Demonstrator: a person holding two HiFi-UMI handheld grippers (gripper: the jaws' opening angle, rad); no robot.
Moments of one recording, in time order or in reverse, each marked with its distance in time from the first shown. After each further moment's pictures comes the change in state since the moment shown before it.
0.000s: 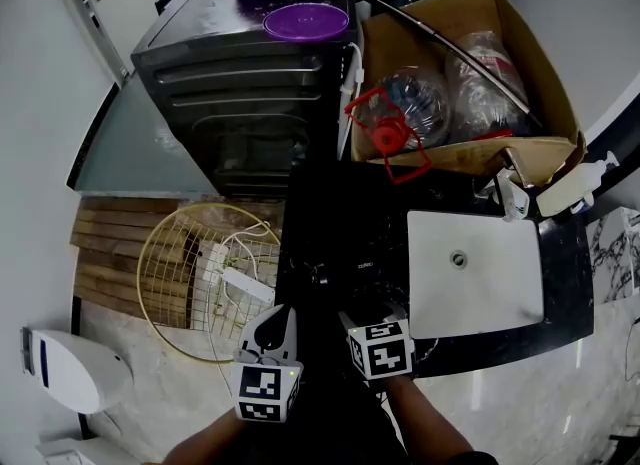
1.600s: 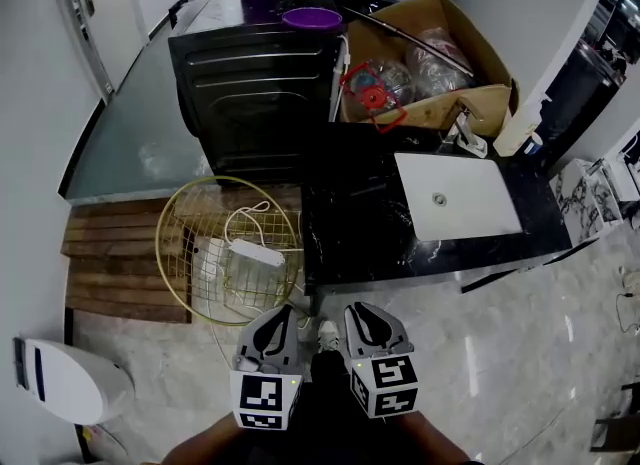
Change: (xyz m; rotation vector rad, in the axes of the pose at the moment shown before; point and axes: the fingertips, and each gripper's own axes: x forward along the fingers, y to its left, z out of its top) left arm -0.225 -0.001 -0.065 0.085 -0.178 -0.132; right arm -0.182 0.200 -0.084 0.014 -0.414 -0.142
